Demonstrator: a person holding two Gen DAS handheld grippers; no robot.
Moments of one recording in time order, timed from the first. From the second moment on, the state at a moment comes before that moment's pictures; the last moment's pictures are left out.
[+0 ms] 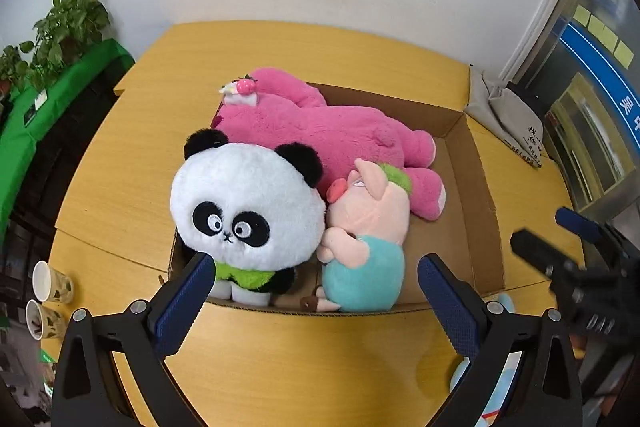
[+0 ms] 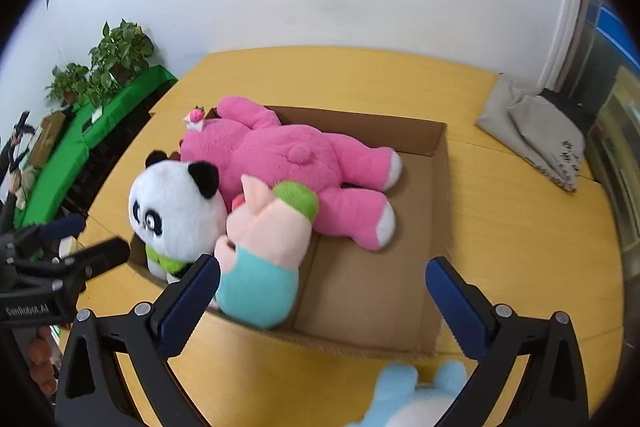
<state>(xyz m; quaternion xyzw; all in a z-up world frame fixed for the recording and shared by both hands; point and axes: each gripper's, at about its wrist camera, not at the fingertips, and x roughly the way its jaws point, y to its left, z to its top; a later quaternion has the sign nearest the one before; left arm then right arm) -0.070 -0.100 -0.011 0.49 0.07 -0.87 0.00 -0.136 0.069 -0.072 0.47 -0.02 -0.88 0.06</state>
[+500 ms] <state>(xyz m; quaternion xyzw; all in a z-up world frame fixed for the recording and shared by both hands) -0.044 -0.099 0.010 0.49 0.06 -0.87 0.01 -0.091 0.063 -0.048 0.46 0.00 -0.89 0.07</state>
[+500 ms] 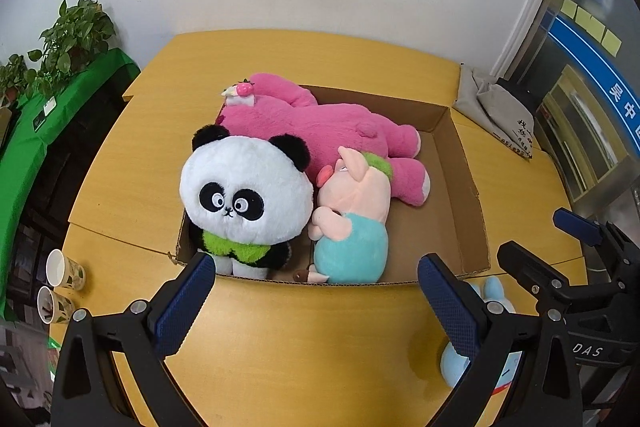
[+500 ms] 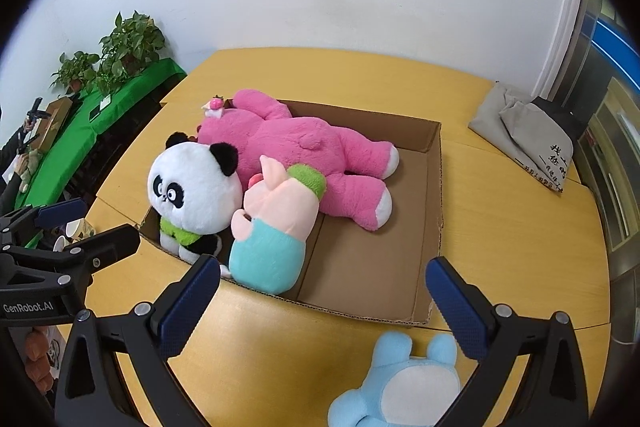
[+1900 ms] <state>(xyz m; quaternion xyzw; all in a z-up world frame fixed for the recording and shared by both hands) -0.052 -0.104 0.011 0.50 0.05 -0.87 0.00 -0.092 0.070 -0.051 0.47 0.00 -0.88 0.06</state>
